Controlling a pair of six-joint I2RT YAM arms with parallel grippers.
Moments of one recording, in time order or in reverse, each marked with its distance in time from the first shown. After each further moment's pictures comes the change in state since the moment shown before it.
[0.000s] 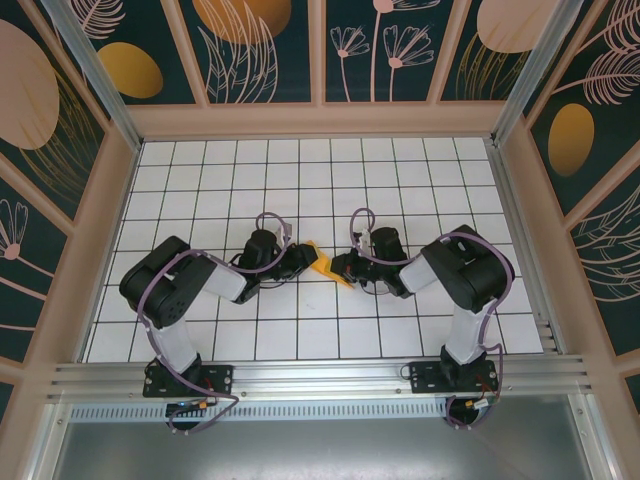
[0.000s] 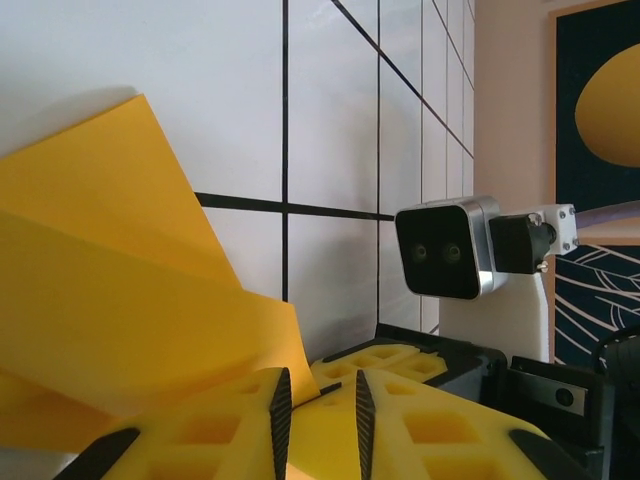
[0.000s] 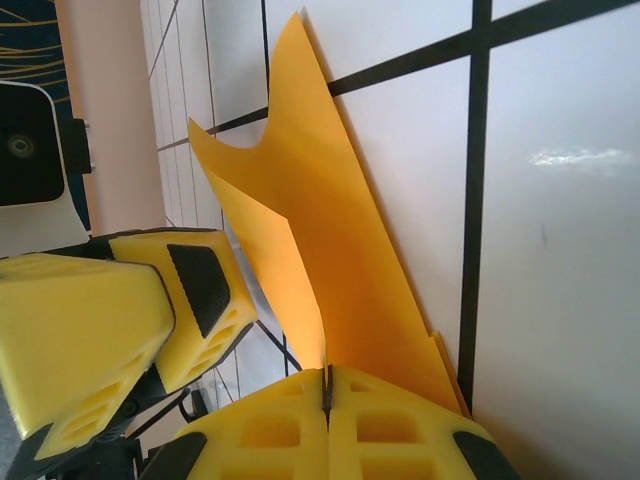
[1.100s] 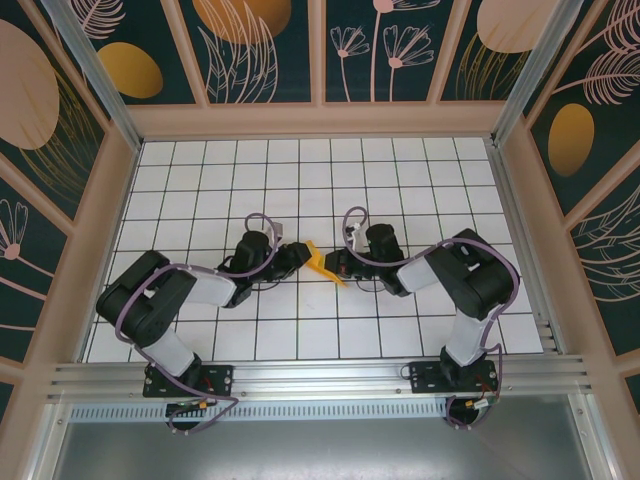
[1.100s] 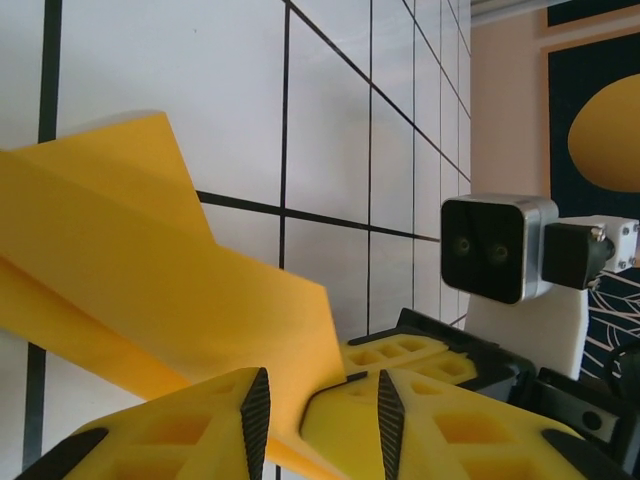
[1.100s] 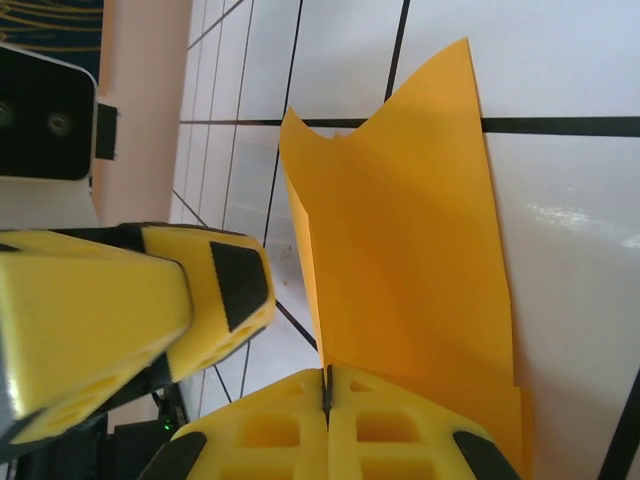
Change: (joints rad) left arm 0.008 -0.155 -0.064 -0.088 -0.056 0.000; right arm 0.040 -0.053 0.027 -0.007 0.019 -0.137
